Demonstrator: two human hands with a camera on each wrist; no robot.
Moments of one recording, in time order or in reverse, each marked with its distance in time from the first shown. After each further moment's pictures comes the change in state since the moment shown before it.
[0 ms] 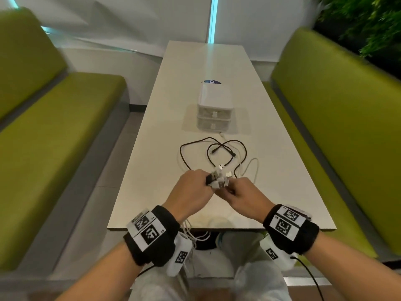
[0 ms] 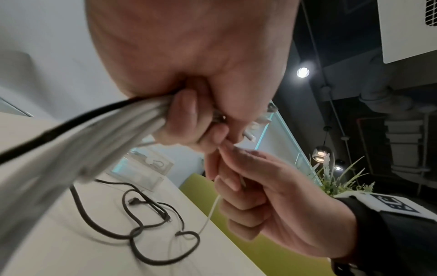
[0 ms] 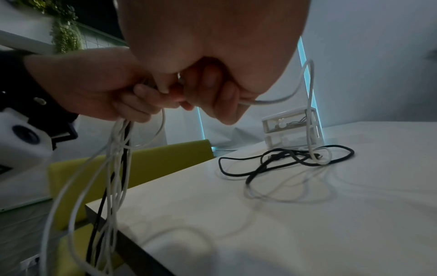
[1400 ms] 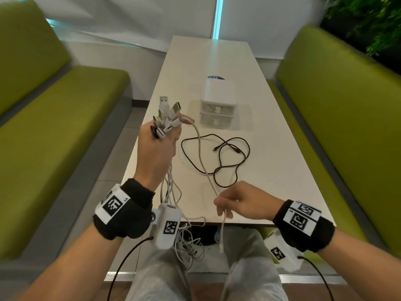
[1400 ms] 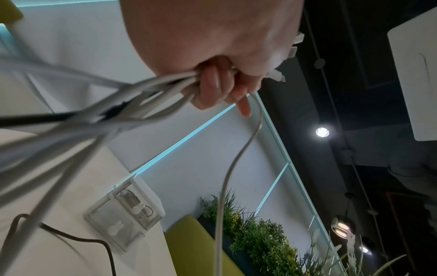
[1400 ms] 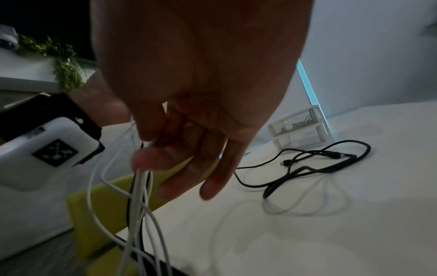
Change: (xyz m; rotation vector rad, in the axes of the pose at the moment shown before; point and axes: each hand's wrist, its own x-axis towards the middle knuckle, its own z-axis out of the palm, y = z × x) left_hand 0.005 -0.010 -0.064 -0.845 0.515 0.144; right_hand -0.013 -0.014 -0.013 0.065 -0.375 0.048
